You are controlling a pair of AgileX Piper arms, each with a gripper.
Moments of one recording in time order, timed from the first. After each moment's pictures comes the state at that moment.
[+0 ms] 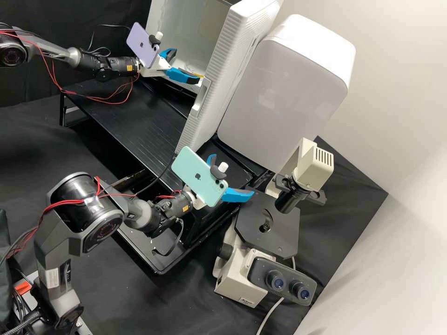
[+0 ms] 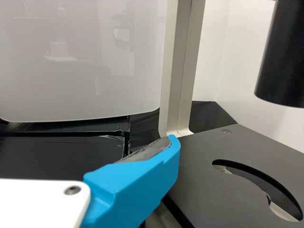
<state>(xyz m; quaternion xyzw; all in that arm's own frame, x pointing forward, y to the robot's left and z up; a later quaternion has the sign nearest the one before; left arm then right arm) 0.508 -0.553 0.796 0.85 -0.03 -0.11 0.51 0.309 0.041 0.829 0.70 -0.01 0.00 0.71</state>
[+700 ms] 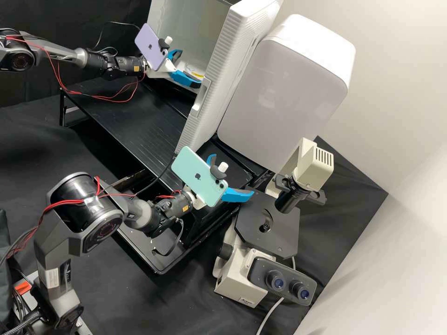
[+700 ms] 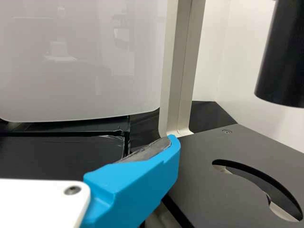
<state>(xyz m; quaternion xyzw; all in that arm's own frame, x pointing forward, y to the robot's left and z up) 0.528 -0.557 0.788 0.88 -0.02 -0.14 0.46 0.309 0.041 0.829 0.70 -0.01 0.00 0.71</state>
